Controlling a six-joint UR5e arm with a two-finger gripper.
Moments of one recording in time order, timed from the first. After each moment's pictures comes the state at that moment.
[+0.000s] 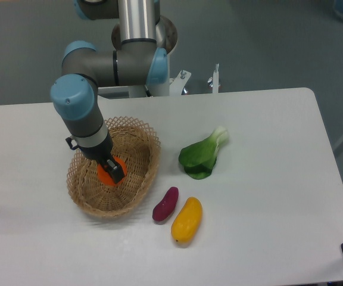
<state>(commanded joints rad) 2.02 -1.85 -1.87 -0.90 1.68 0.91</state>
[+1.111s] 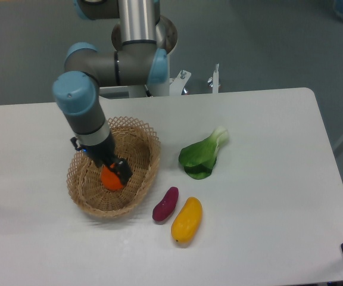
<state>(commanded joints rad) 2.15 -1.82 -1.89 -0.79 1.70 0.77</state>
